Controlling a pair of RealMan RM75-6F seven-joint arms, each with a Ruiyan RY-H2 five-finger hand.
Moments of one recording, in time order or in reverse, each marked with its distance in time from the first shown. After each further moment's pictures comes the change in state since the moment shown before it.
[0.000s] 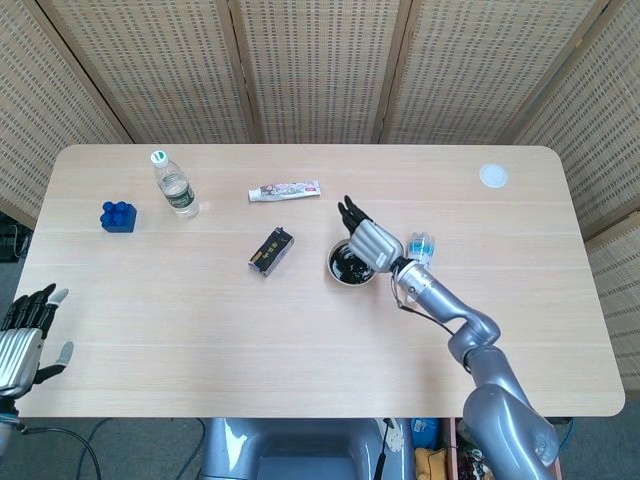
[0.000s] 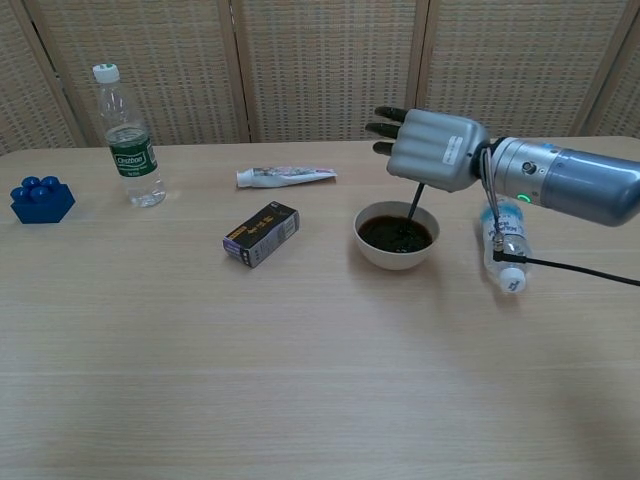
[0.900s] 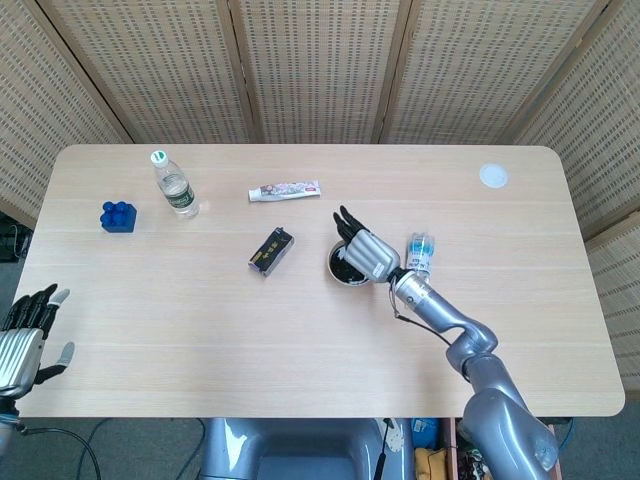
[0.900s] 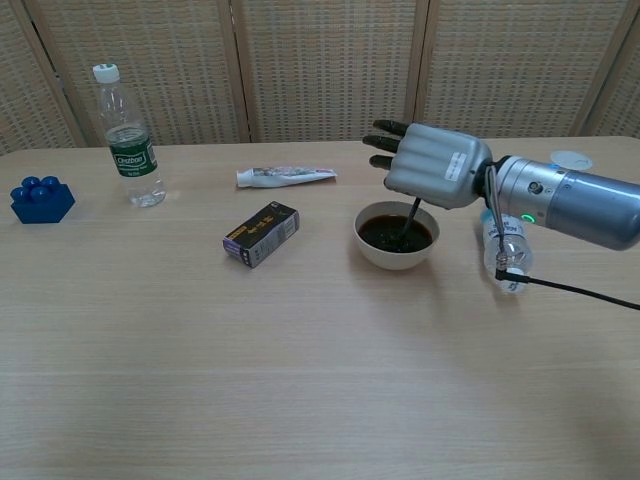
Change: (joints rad) left arm -0.003 -0.004 0.002 0.010 0.012 0.001 -0.012; right arm -0.044 -0.013 -0.008 -0.023 -0.005 0.060 0.018
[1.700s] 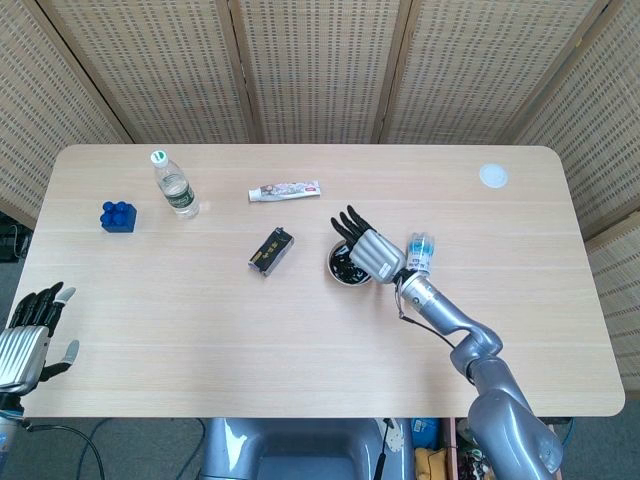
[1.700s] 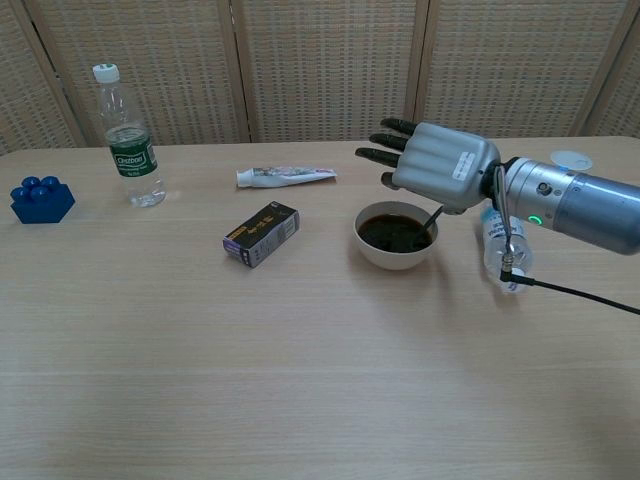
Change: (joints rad) left arm -0.013 -0.008 -0.003 -0.001 0.000 -0.012 0.006; right arm -0.017 0.003 0.013 -0.013 0.011 0.017 0.022
